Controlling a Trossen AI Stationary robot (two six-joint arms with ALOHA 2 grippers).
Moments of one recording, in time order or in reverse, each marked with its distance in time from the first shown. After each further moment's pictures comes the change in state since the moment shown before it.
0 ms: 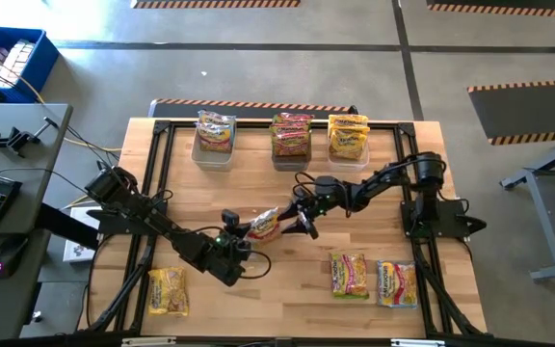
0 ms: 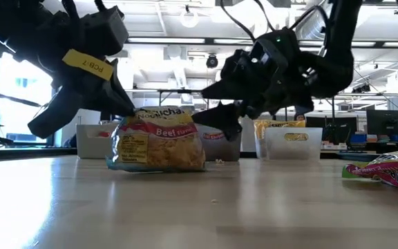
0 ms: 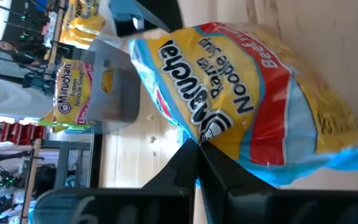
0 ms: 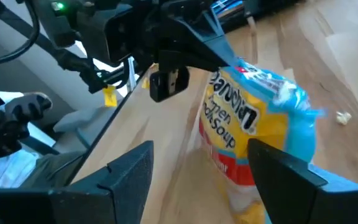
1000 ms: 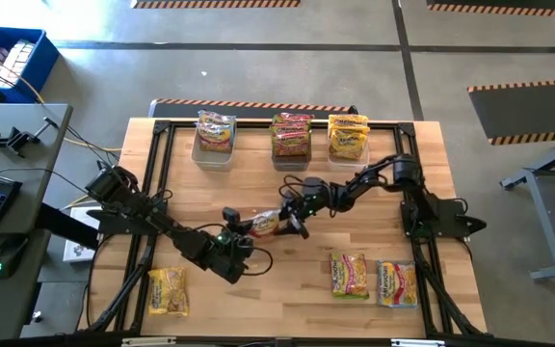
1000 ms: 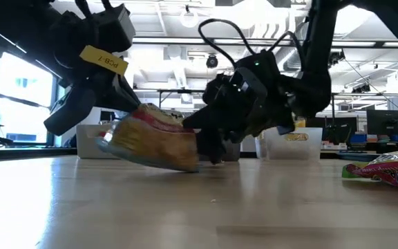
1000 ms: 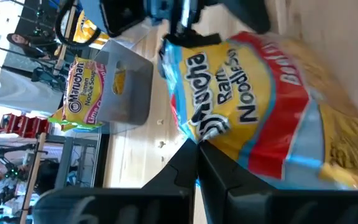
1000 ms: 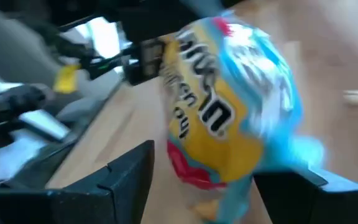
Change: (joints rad) left arm 0.026 0.000 0.000 0.051 -0.034 0.008; right arm -0.026 0.197 0.131 0.017 -0.078 -0.001
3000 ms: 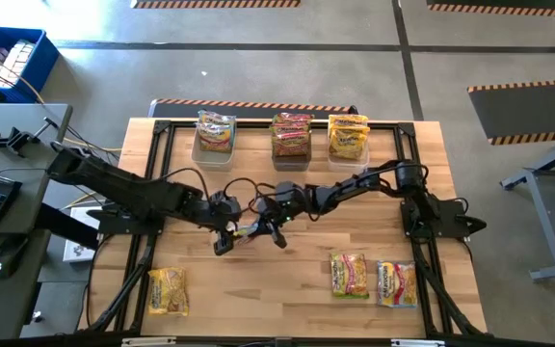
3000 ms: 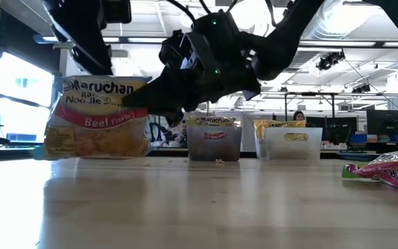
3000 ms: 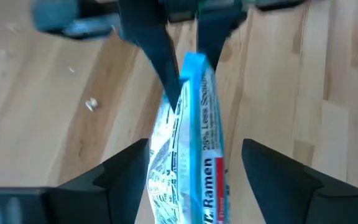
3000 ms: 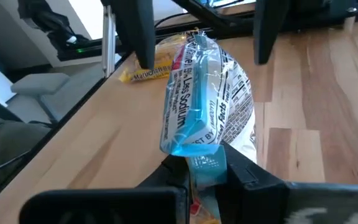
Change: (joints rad) left arm 0.274 -0.461 0.000 -0.242 0.922 -0.471; right arm 0.095 -0.009 0.368 -0.453 0.141 -0.275
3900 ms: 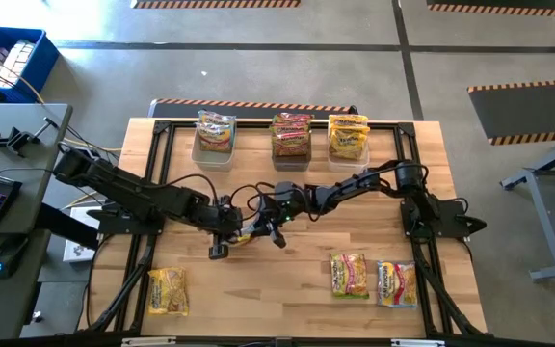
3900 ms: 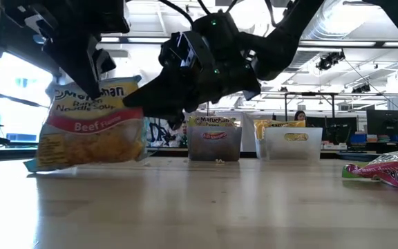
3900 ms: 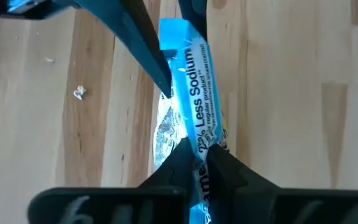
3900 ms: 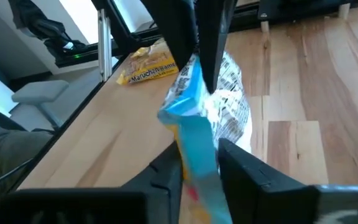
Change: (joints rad) left arm -0.007 0.082 0.000 -0.045 0.043 0.206; right arm 0.004 0.000 0.004 -0.008 0.006 0.058
